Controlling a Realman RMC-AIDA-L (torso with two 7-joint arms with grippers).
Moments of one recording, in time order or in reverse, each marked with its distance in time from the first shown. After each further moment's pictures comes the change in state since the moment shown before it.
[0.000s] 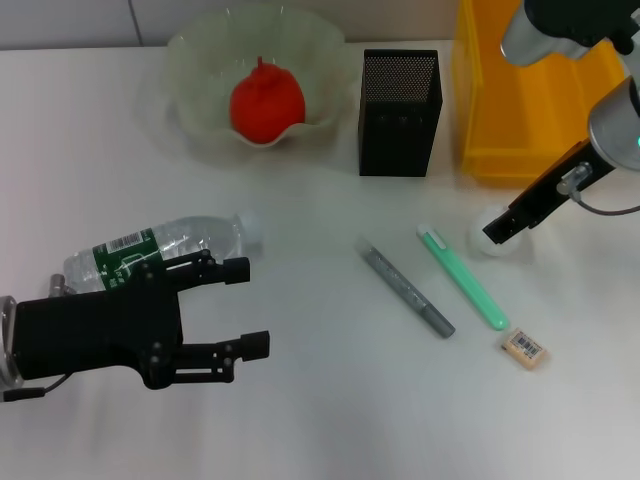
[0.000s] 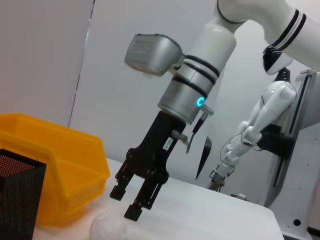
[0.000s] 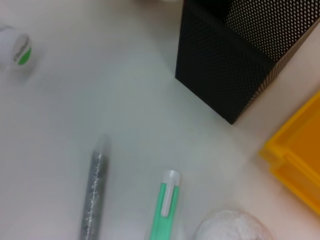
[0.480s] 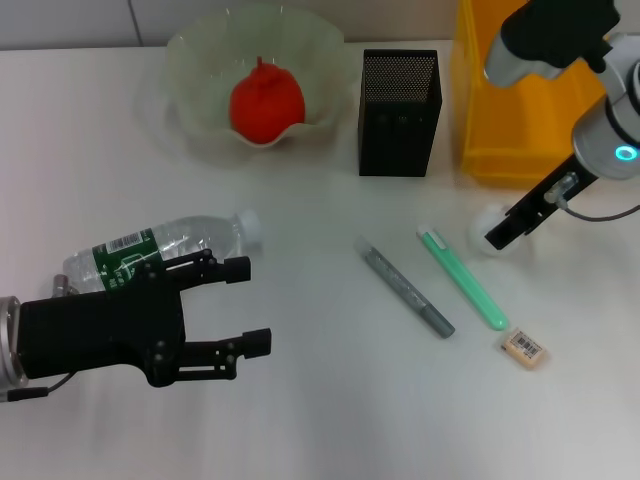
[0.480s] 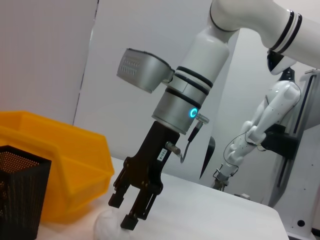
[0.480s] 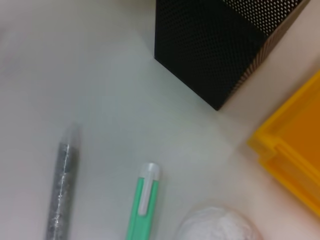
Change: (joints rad) left arm -0.009 -0.001 -0.003 -0.025 0.001 -0.014 0.014; right arm 0.051 0.003 -0.022 0.166 -0.054 0.108 0.006
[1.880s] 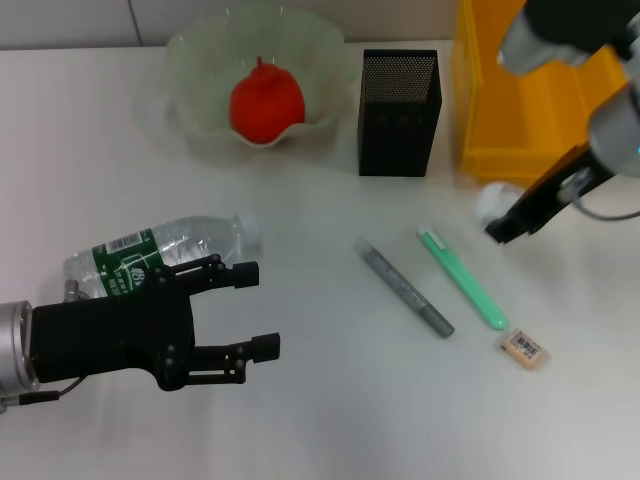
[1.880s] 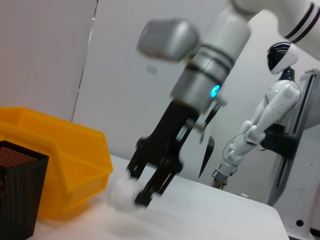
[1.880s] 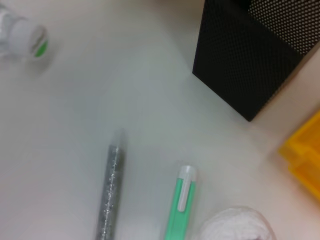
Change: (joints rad) left arm -0.016 -0.009 -0.004 -0.040 0.012 -0.009 0.026; right arm -0.085 -0.006 -0.005 -0.250 0.082 -0.146 -0.005
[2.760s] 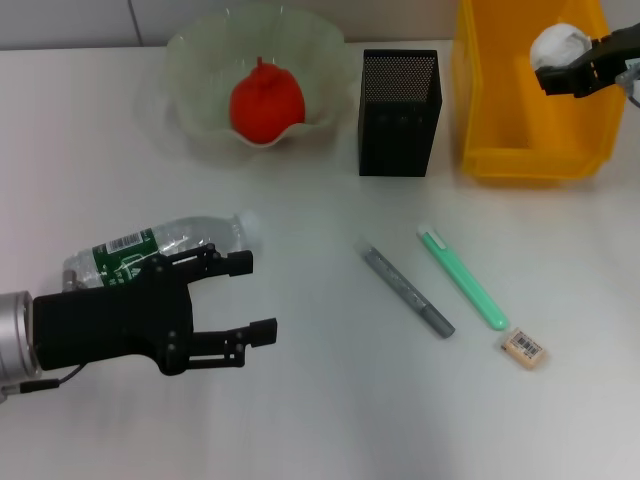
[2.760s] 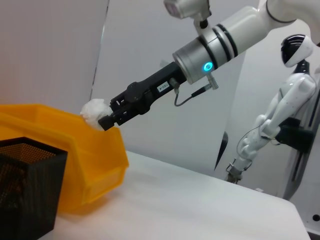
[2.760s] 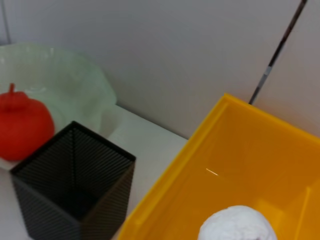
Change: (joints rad) left arm -0.001 0.000 -0.001 0.009 0.000 -0.046 0.003; right arm -0.174 0.000 0.098 -0.109 0.001 0.460 -0.038
